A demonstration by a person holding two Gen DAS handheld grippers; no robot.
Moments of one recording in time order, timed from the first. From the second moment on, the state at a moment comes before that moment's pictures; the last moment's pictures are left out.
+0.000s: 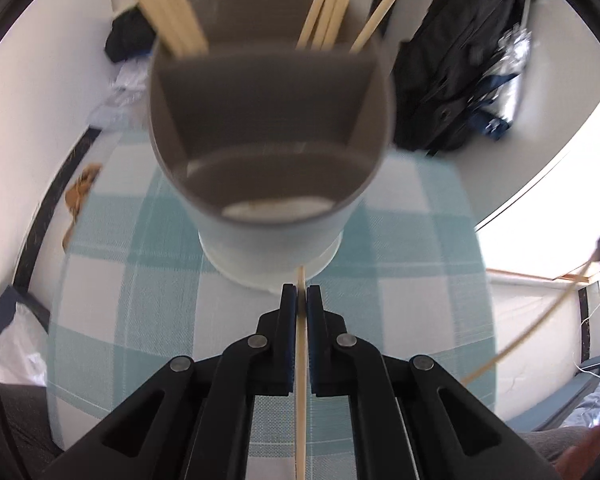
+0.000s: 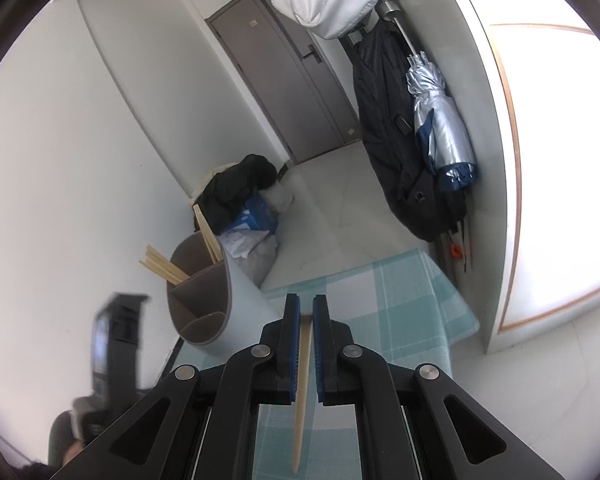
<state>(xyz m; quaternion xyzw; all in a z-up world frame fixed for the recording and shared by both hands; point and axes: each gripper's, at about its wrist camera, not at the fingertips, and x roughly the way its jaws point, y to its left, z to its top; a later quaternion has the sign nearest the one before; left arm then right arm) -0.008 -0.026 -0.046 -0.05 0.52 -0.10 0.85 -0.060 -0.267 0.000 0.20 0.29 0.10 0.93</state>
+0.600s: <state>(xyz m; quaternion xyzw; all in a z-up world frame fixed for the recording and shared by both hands) -0.022 -0.046 0.026 -0.06 0.40 -0.17 0.90 -0.083 -0.217 0.019 0.11 0.25 0.13 0.95</state>
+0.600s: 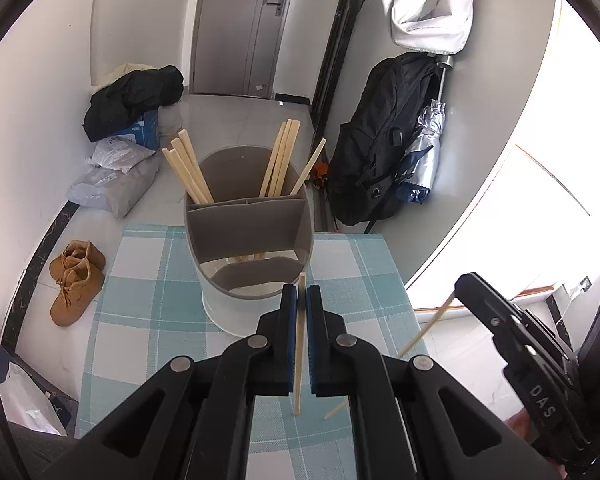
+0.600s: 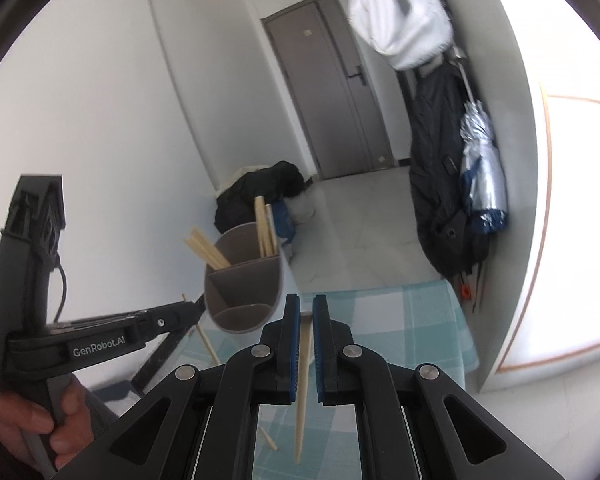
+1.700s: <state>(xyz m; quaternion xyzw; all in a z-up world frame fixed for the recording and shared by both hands) -0.008 -0.010 0.090 -0.07 0.37 -0.22 0.90 -0.063 -0.149 0.084 0.04 0.21 0.12 0.97</state>
